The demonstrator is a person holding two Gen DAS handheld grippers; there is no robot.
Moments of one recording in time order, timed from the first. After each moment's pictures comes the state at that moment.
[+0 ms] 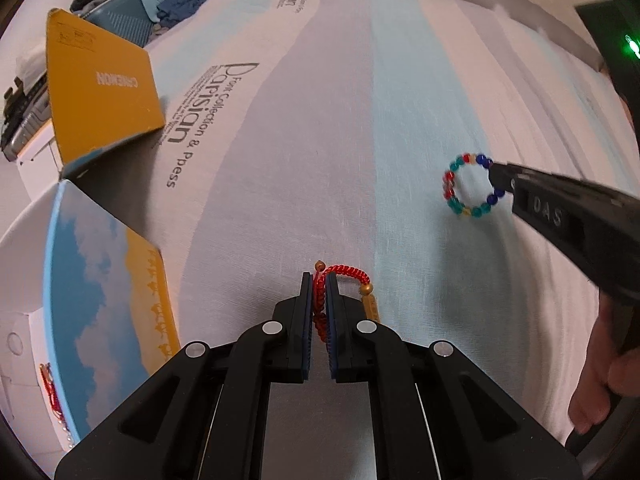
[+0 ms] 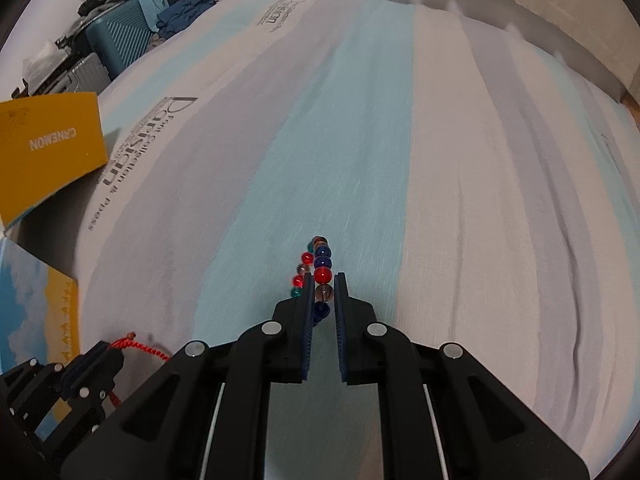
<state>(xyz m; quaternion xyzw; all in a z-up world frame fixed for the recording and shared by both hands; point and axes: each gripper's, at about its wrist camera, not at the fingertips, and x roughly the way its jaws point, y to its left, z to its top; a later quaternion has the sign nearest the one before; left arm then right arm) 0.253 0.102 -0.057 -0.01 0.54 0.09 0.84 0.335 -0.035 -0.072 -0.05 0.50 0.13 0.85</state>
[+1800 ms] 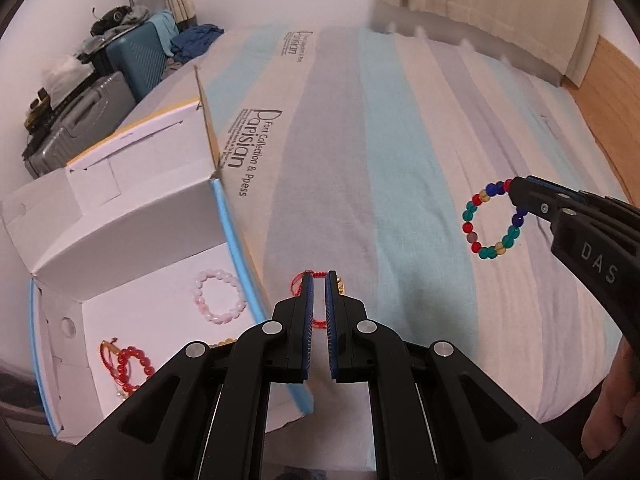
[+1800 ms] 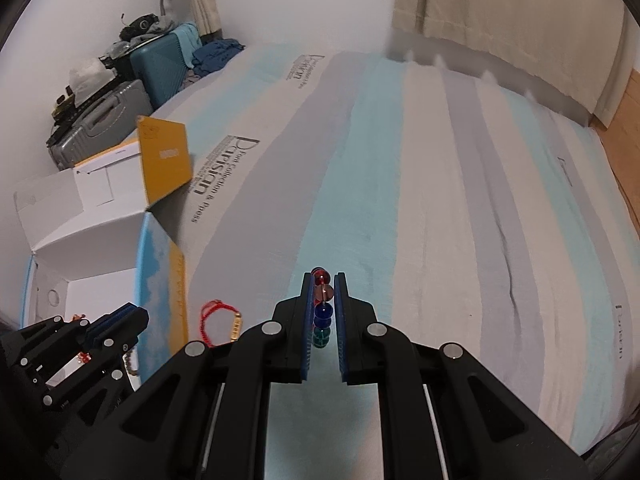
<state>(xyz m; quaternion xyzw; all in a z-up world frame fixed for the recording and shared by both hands) 0.134 0.135 0.069 -0.02 0.49 0.05 0.87 0.180 -0.011 0.072 -0.06 0.44 0.13 0.88</state>
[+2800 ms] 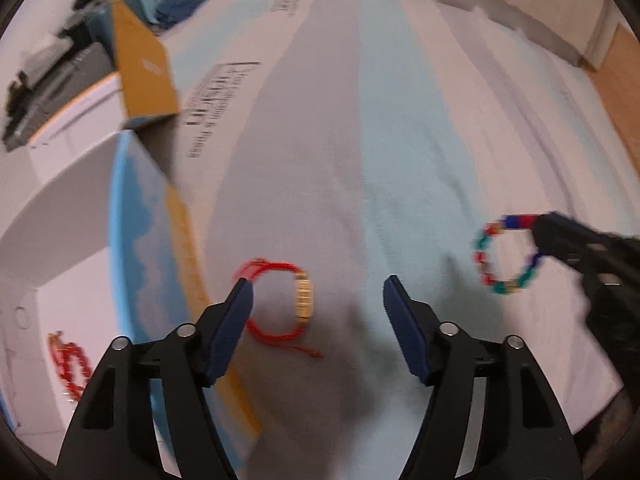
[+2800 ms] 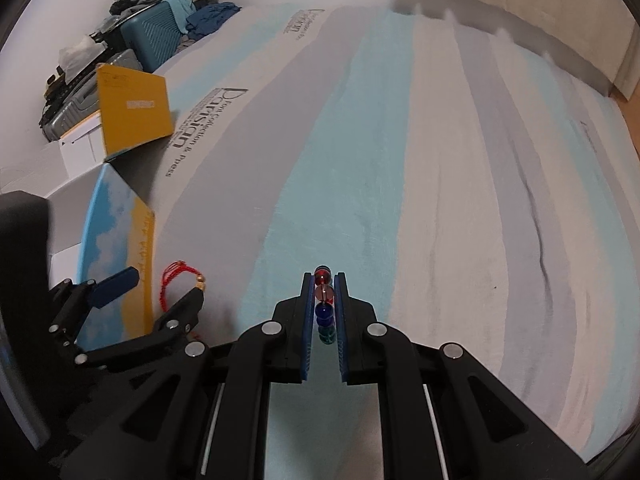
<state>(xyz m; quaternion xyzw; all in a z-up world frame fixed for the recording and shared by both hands) 0.189 0.095 -0.023 -0.03 0.54 0.04 0.84 0.212 -0.043 -0.017 -0.05 0.50 0.14 0.85</state>
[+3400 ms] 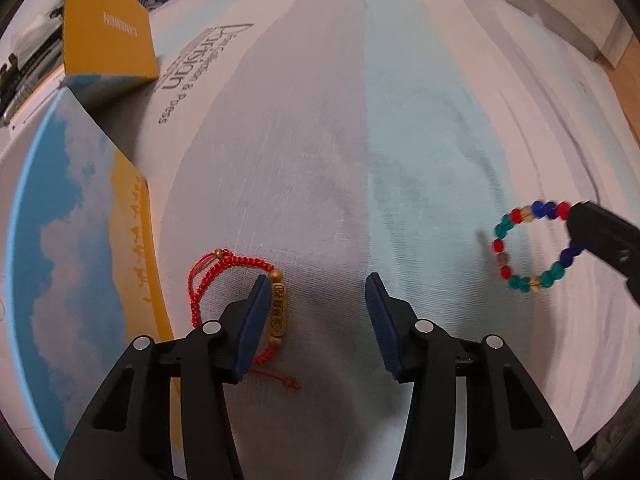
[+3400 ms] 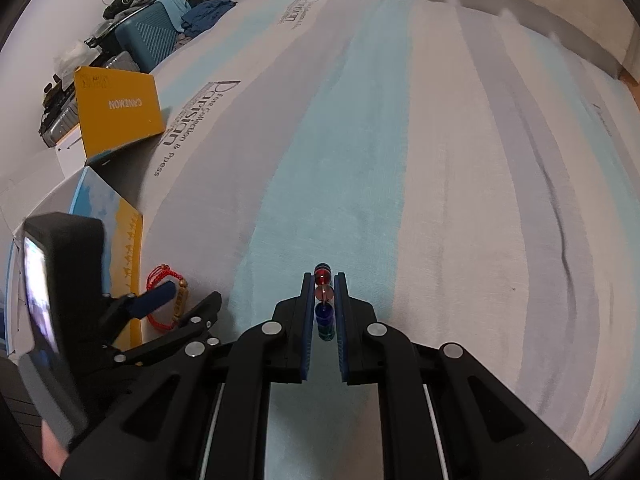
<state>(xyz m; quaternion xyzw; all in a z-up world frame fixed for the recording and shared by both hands) 0.213 0.094 -0.082 -0.04 0.57 0.07 0.82 0.233 -0.054 -0.041 -0.03 0.52 0.16 0.84</state>
